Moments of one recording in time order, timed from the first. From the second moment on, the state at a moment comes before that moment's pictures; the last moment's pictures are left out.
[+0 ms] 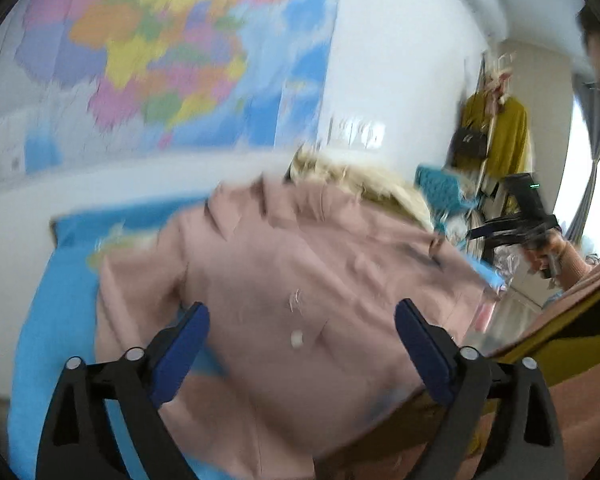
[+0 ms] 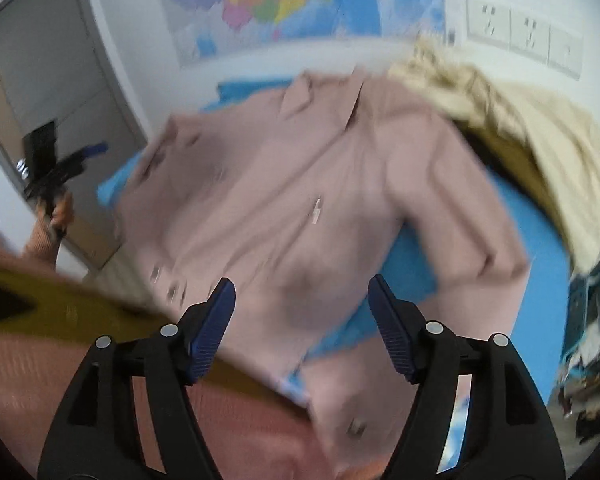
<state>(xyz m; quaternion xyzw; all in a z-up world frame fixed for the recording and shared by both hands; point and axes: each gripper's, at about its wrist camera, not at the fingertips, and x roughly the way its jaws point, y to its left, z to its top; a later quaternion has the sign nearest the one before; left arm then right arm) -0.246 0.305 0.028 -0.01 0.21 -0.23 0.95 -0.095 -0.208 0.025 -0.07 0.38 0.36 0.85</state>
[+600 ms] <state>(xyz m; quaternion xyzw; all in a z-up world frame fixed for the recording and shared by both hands) 0.155 0.252 -0.006 0.04 0.40 -0.02 0.92 0.199 0.012 0.018 -0.11 0.36 0.27 0.89</state>
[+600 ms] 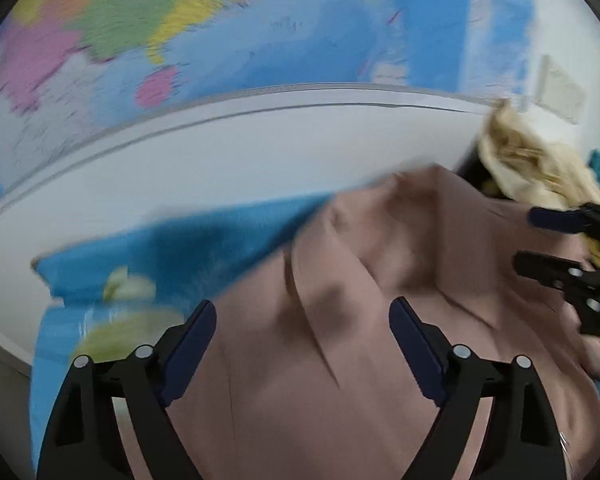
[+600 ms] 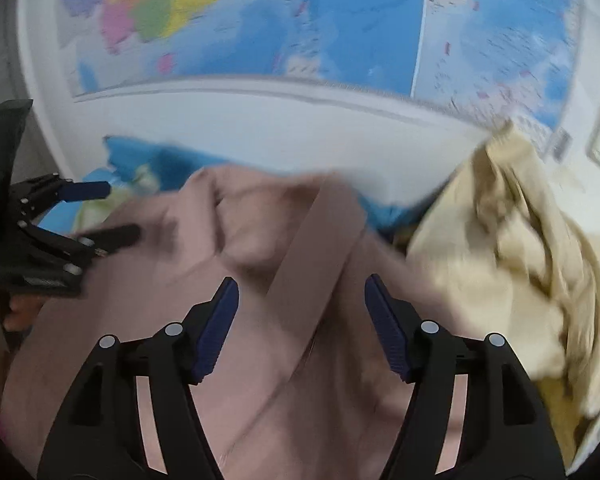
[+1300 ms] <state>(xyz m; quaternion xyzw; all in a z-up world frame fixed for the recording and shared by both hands) 0.249 0.255 -0.013 0.04 0.39 -0.01 0.92 0.292 0.010 0.034 -0.12 0.35 0.22 0.90</state>
